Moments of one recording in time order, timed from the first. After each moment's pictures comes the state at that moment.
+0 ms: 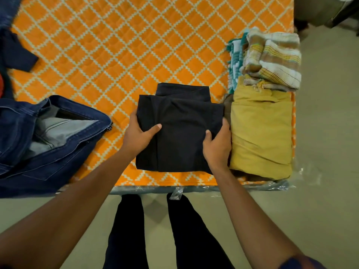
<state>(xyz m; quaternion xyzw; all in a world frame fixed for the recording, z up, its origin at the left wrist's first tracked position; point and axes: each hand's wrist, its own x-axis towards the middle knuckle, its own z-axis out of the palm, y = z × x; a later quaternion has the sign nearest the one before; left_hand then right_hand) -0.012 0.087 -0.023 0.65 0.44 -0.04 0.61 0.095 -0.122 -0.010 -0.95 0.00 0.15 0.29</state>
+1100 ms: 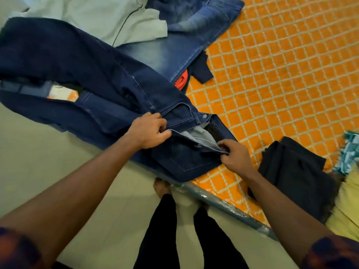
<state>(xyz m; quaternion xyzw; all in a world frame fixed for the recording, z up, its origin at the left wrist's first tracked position) -0.306 0.380 0.018 0.88 0.34 -0.12 0.29 -0.056 0.153 -0.005 -0.83 -0.43 0.32 0.12</state>
